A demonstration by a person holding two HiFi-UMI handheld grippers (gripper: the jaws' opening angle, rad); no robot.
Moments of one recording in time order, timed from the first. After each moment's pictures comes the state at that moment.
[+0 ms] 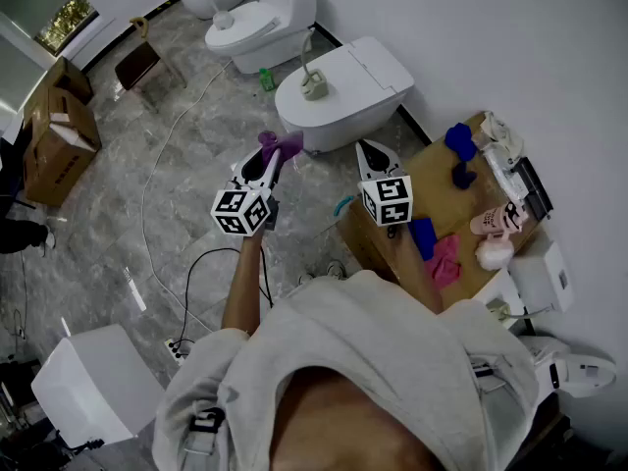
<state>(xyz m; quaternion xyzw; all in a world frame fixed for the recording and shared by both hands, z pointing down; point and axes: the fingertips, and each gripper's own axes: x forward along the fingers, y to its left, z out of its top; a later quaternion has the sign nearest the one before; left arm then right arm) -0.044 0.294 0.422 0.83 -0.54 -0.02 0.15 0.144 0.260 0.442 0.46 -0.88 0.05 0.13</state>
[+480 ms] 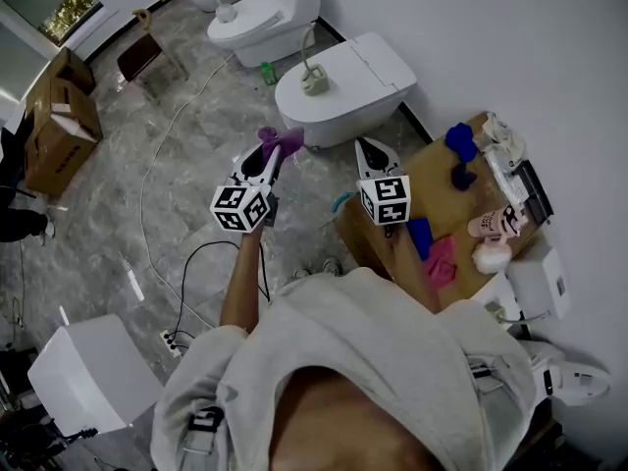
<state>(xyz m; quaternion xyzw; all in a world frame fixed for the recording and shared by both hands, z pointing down) -0.028 0.291 0.427 0.83 -0.55 -0.01 0.15 0.157 0.255 0.450 0.46 -0.88 0.05 0.13</state>
